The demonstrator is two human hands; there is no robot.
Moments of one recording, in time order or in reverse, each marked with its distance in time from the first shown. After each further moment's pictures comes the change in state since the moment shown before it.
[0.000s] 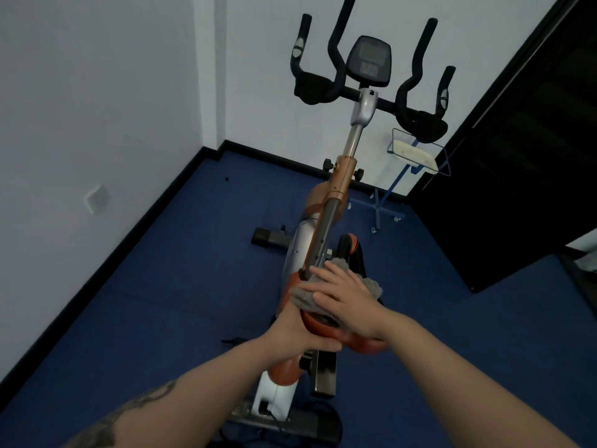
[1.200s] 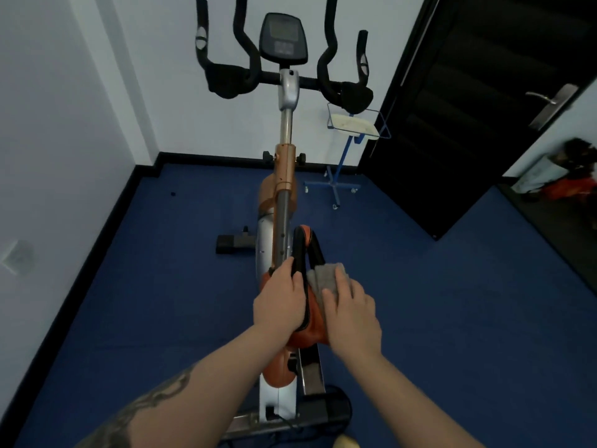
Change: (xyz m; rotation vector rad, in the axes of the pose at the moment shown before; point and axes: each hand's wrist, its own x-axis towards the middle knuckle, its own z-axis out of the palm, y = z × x) left_hand 0.055 0.037 0.025 0.593 0.262 -0.124; right_hand -0.045 -0.013 0.042 0.208 0.539 0.758
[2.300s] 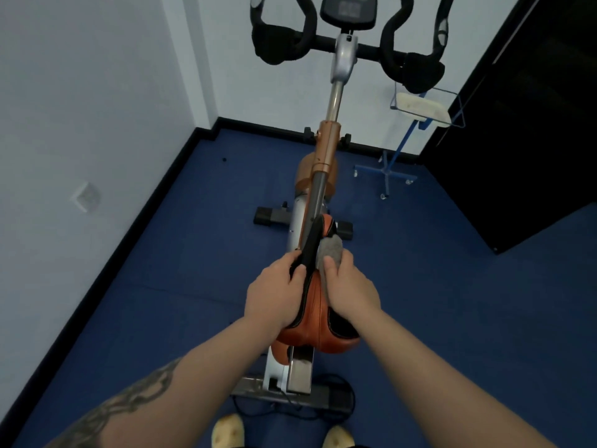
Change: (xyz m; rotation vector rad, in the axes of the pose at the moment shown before) left_hand -0.002 0.006 0.001 0.023 0.093 -0.093; right_hand 0.078 -0.006 -0.009 0.026 -0.286 -0.137
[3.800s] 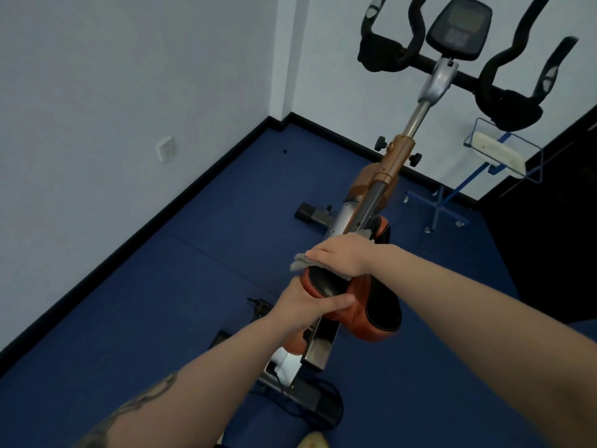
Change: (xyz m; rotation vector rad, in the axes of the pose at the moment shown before) left_hand -0.060 -0.034 0.009 -0.682 -0.111 -0.287; right_hand 0.027 -0.085 -0.003 -0.836 -0.610 -0.821
